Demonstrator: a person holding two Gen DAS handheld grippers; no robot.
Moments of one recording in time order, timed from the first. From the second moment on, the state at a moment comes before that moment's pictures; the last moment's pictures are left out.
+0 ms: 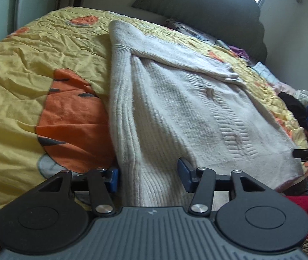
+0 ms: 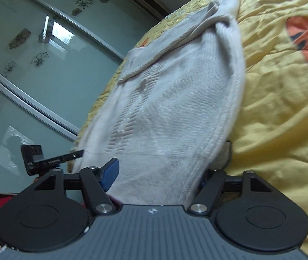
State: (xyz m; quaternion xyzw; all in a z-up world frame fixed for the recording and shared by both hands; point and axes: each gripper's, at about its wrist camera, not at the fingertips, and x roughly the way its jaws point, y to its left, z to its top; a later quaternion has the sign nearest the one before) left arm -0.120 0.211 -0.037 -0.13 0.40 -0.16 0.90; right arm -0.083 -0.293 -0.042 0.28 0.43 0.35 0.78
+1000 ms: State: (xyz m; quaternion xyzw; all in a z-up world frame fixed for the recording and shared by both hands) left arm -0.128 0.171 0.024 -0.11 0.27 -0.17 0.94; right arm -0.073 -0.252 0.030 0.17 0.35 0.34 0.86
